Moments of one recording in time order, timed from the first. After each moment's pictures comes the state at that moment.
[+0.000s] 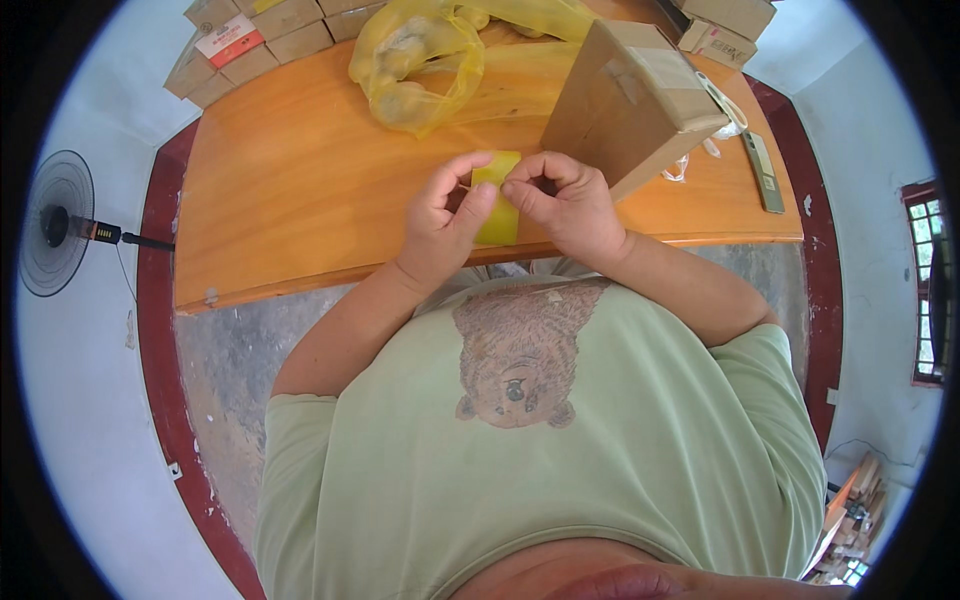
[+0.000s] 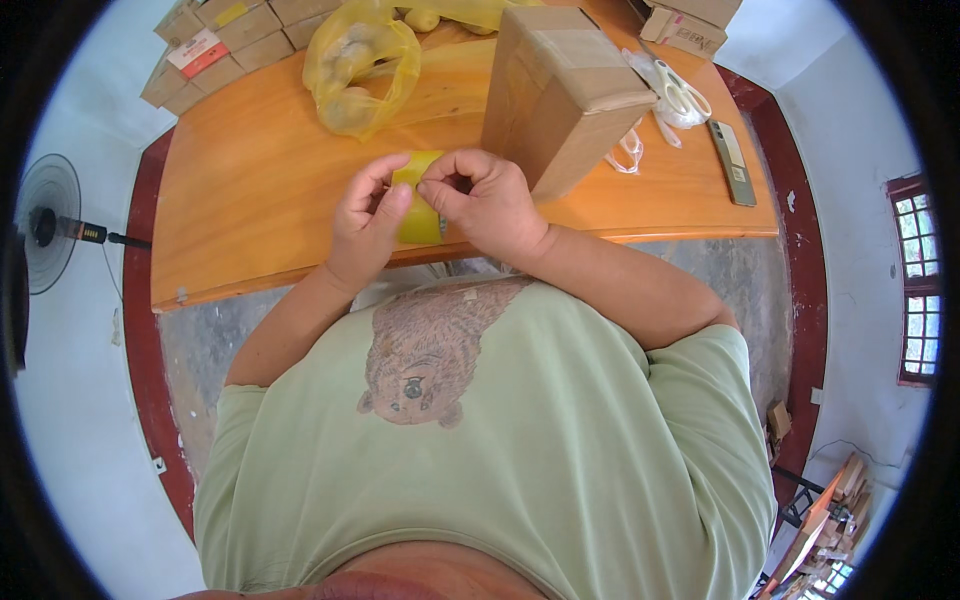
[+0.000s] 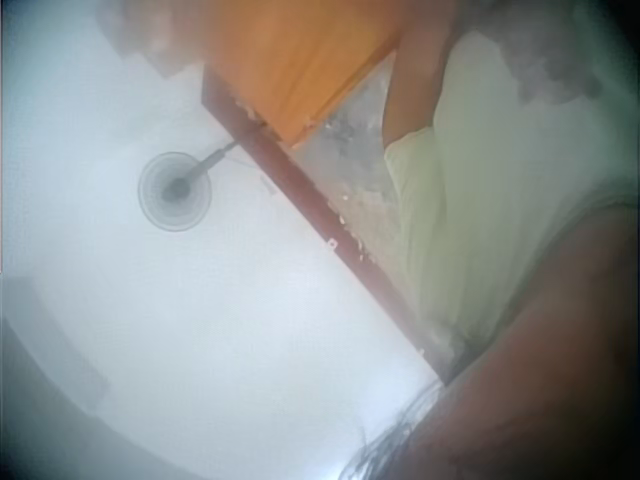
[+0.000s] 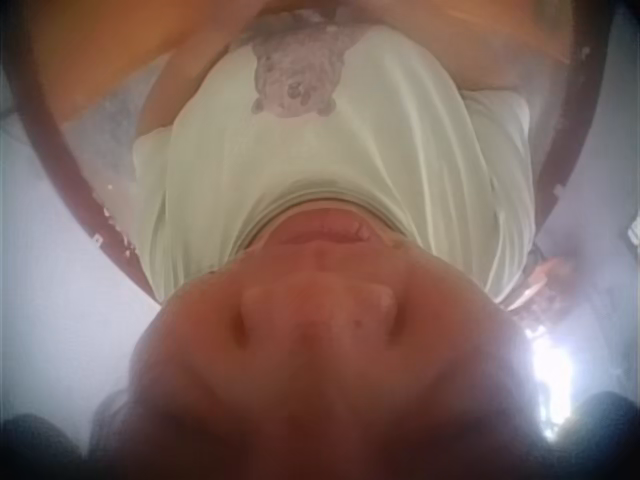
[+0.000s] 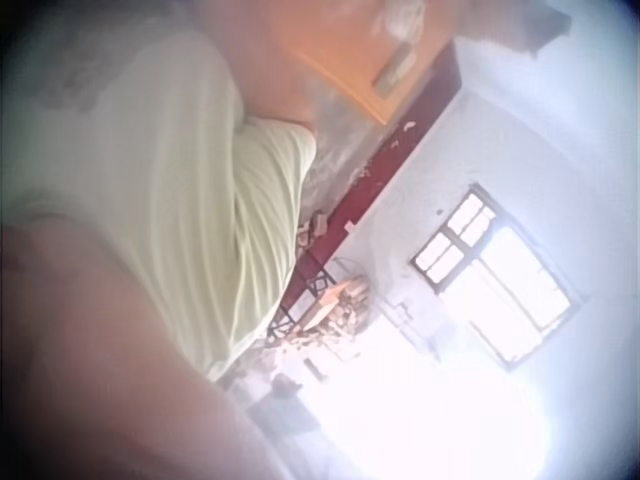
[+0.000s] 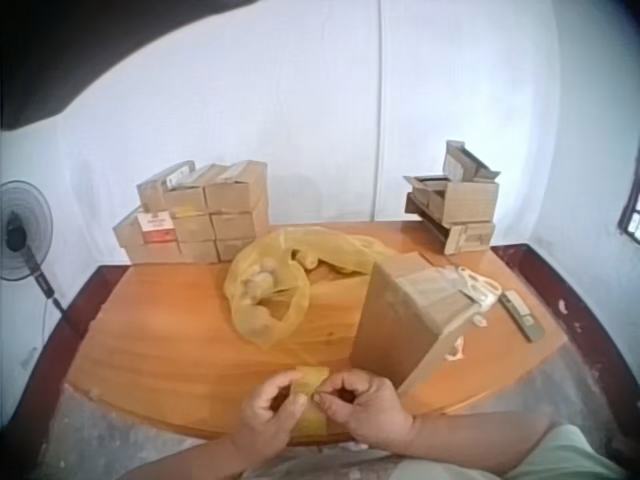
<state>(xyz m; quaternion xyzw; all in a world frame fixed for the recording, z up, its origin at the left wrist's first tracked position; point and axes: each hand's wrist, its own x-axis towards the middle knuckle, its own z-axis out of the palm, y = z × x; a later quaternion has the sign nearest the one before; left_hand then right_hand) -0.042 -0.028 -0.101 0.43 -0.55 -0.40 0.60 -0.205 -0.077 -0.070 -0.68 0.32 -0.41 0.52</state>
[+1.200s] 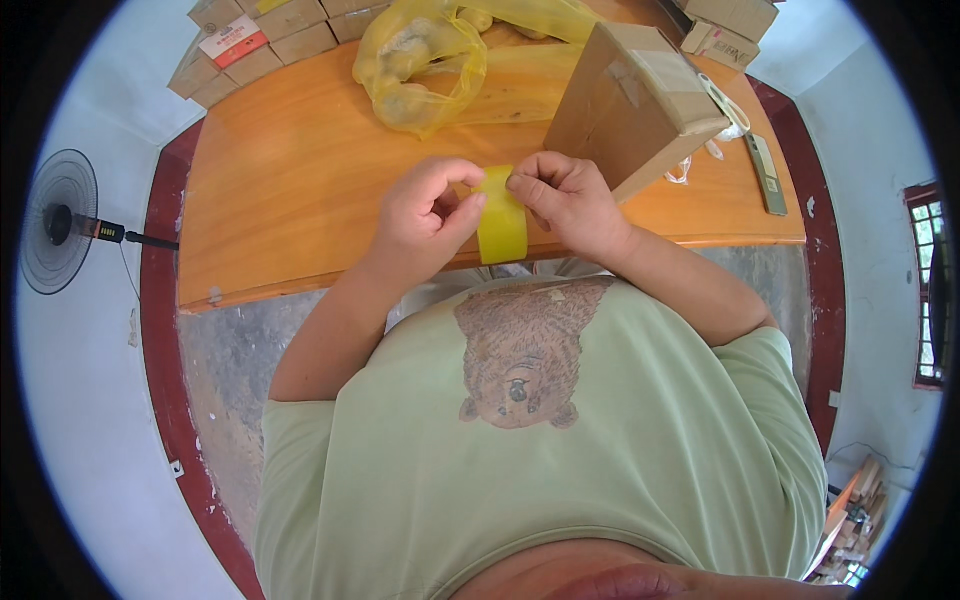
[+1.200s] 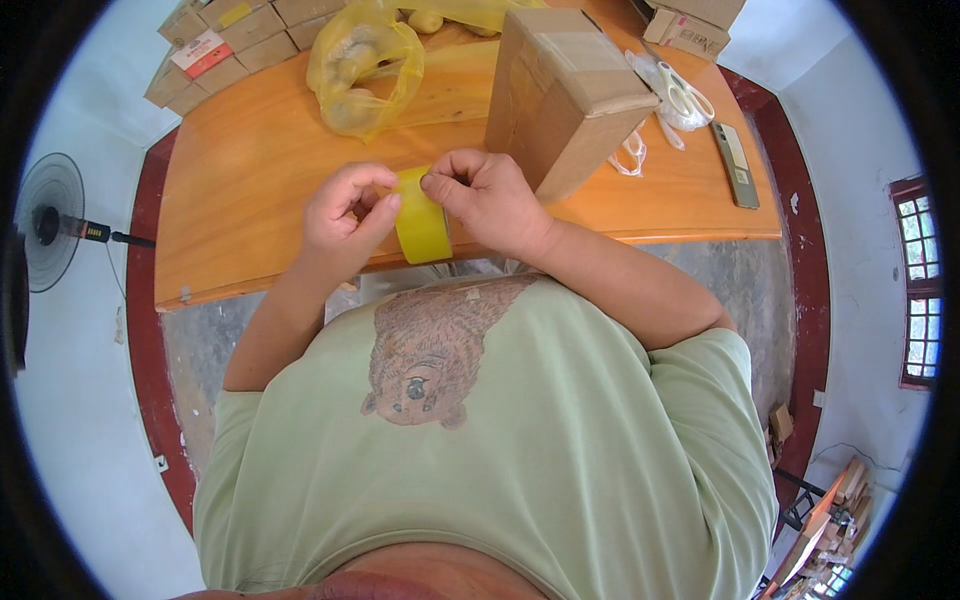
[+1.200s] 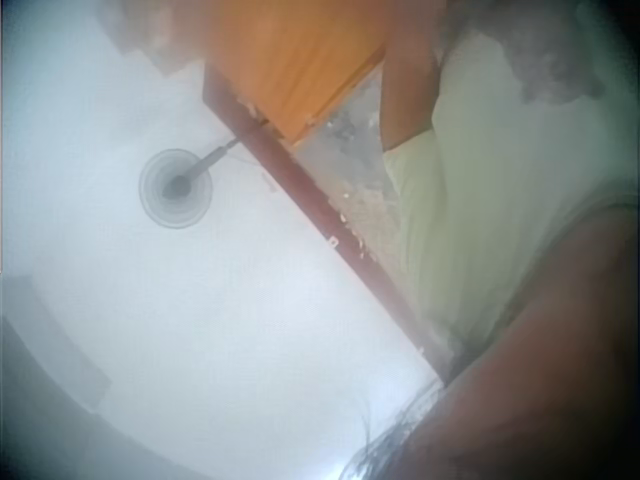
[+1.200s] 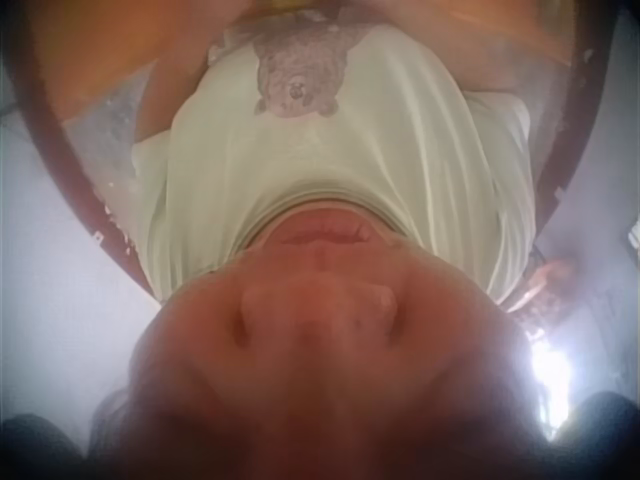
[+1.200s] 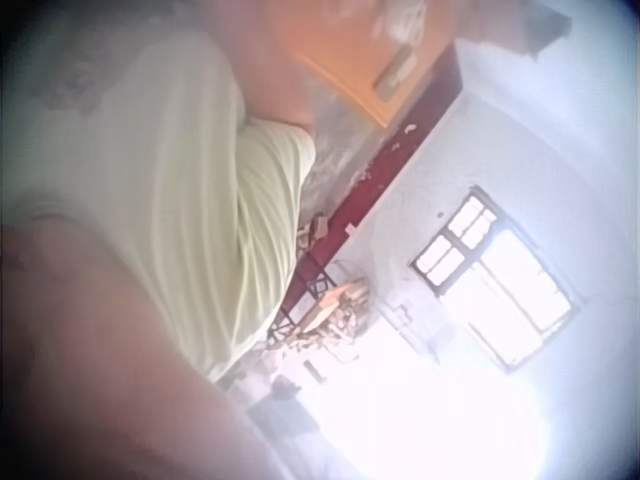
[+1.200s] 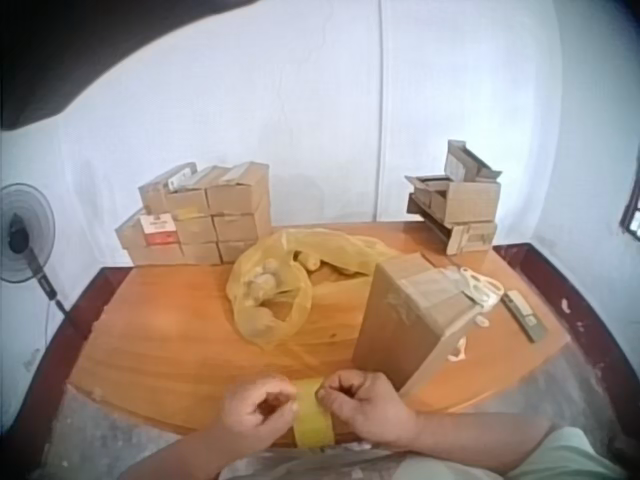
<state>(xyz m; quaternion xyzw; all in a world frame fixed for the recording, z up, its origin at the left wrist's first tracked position) -0.018 -0.023 -0.067 0.46 -0.67 -0.26 0.52 -0.207 -0.084 -0.061 -0.66 0.35 -0.32 0.58</state>
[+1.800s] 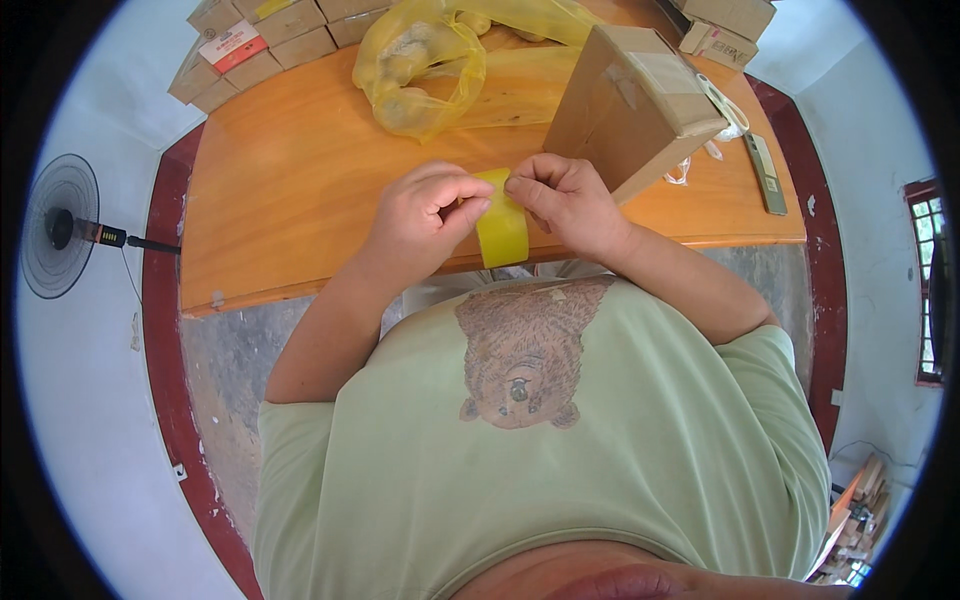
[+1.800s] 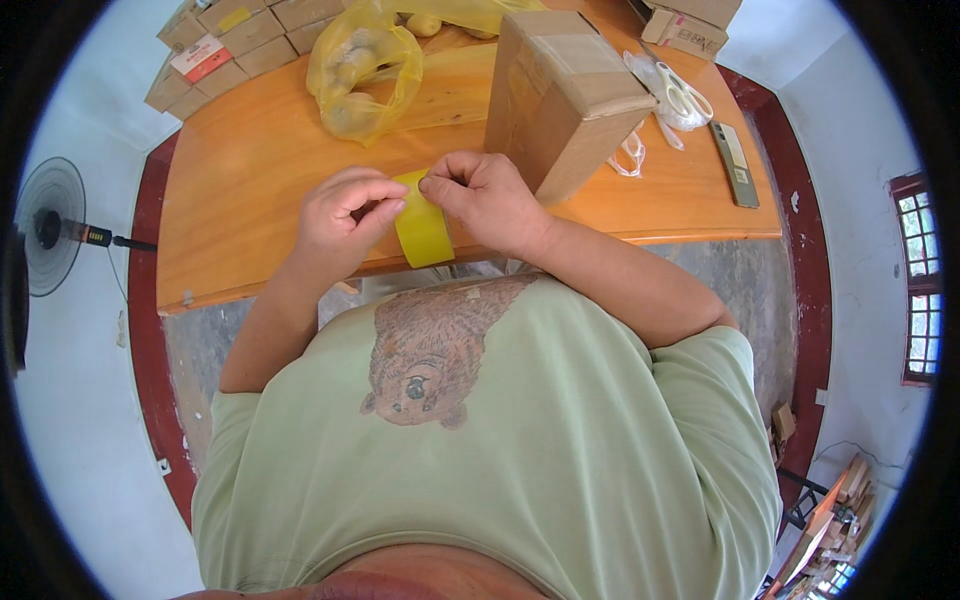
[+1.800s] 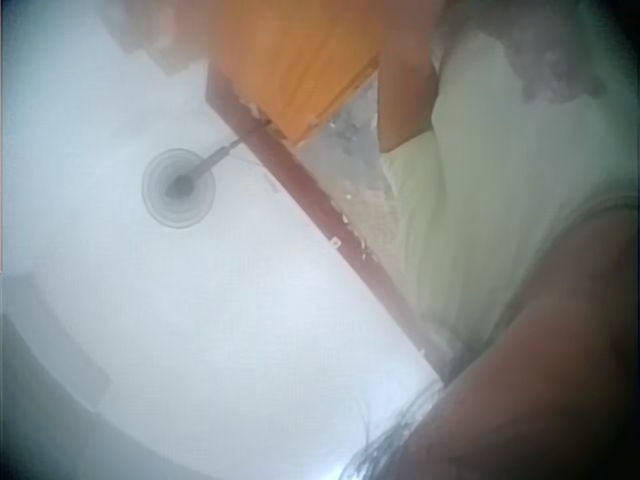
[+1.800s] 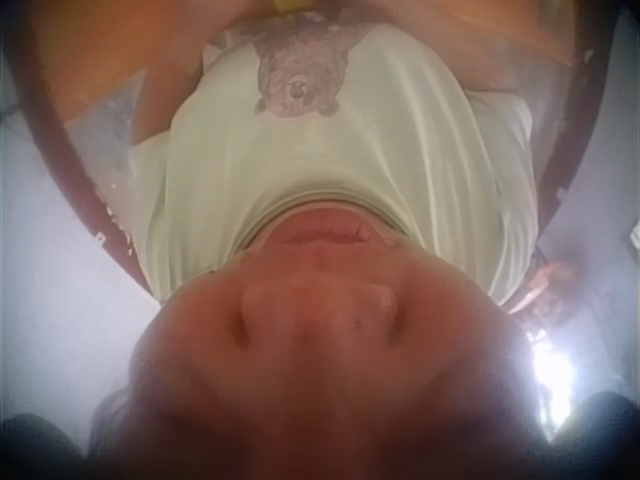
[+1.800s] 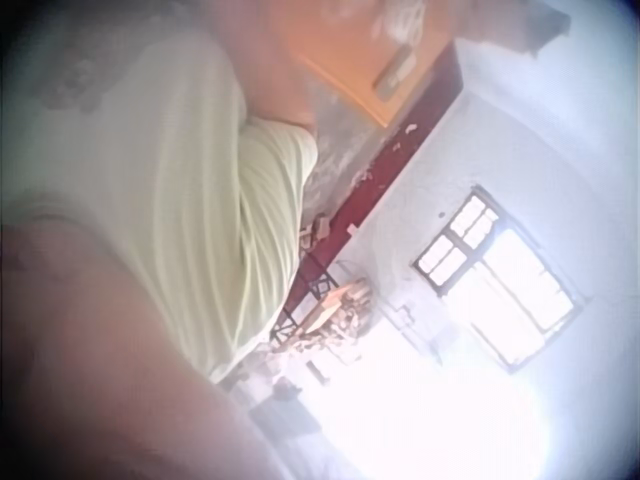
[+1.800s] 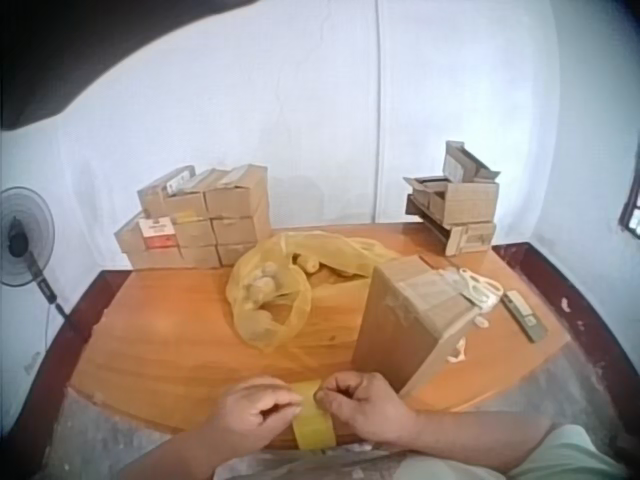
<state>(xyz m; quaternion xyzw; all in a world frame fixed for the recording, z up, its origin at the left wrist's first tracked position) -0.014 -0.028 -0.049 0.45 -0.75 -0.16 0.45 -0.207 -0.087 -0.056 -0.67 0.36 -0.30 0.58</state>
